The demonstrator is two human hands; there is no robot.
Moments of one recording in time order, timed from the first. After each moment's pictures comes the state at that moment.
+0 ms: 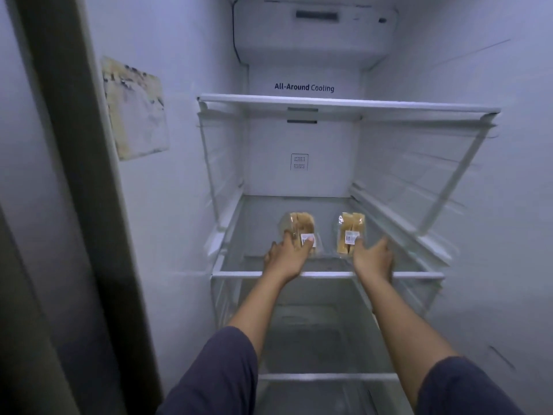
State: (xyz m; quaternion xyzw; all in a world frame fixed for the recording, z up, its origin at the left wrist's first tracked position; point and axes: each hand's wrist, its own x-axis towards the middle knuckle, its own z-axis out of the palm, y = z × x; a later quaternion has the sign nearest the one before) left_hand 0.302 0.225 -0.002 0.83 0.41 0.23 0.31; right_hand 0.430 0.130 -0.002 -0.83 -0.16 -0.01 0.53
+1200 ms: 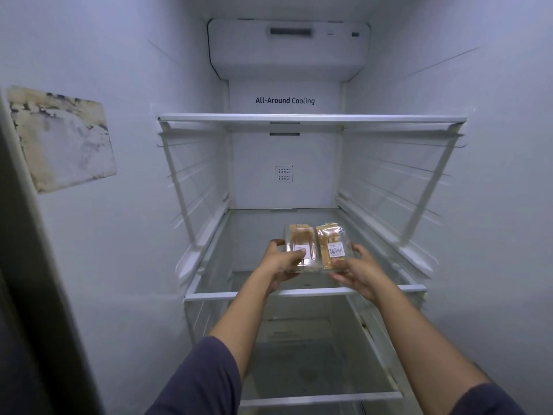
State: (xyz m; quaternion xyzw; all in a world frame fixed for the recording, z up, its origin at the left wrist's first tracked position) left_hand 0.342 0.225 0.016 0.59 0.33 0.28 0.68; right_hand 0.465 0.111 0.015 -0.60 -0.20 0.36 0.69
